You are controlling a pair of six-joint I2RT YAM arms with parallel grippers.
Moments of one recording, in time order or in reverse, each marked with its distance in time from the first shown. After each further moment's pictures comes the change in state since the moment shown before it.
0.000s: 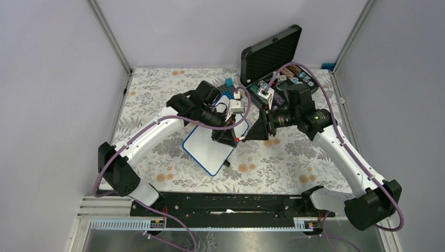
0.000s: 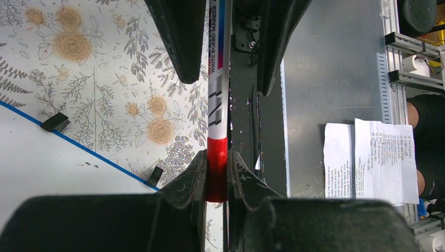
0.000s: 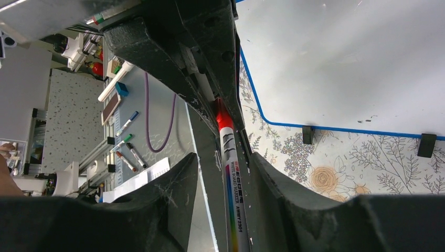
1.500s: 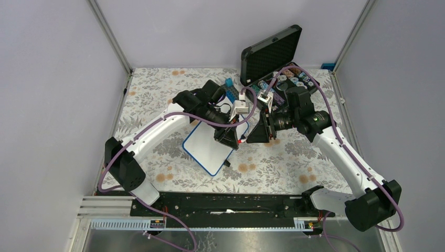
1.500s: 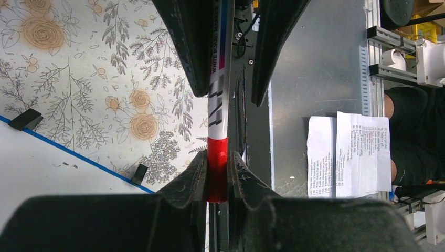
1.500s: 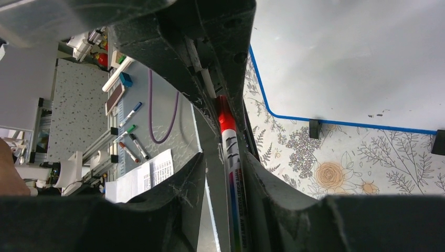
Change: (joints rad) left arm -0.025 0.069 0.075 -0.092 0.016 0.000; right arm 0.005 -0.009 -0.035 -0.012 -0.028 -0.032
